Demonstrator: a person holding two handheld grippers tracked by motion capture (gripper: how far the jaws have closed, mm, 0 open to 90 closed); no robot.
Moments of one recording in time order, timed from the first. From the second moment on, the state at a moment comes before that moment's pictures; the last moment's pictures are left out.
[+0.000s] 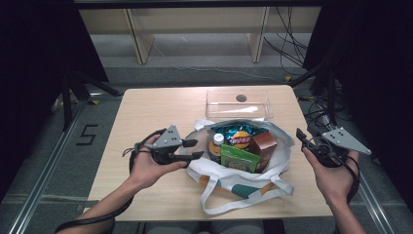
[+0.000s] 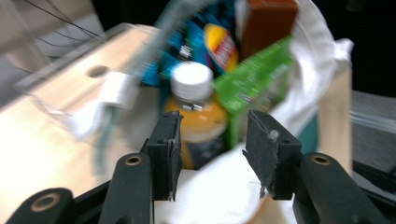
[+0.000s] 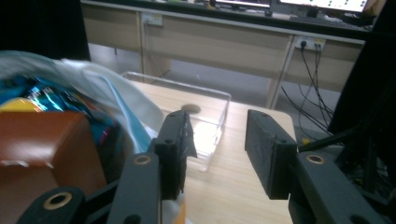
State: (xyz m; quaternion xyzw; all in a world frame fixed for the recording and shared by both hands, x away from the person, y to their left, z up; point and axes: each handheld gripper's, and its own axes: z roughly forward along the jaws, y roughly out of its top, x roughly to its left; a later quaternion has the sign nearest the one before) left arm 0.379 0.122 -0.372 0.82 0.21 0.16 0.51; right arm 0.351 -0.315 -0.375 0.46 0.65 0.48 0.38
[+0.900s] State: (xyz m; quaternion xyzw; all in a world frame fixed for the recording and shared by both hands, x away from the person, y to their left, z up) left arm 0.424 0.122 -0.387 0.85 0.20 0.20 0.45; right arm 0.367 -0.286 -0.372 0.43 0.71 0.46 0.32
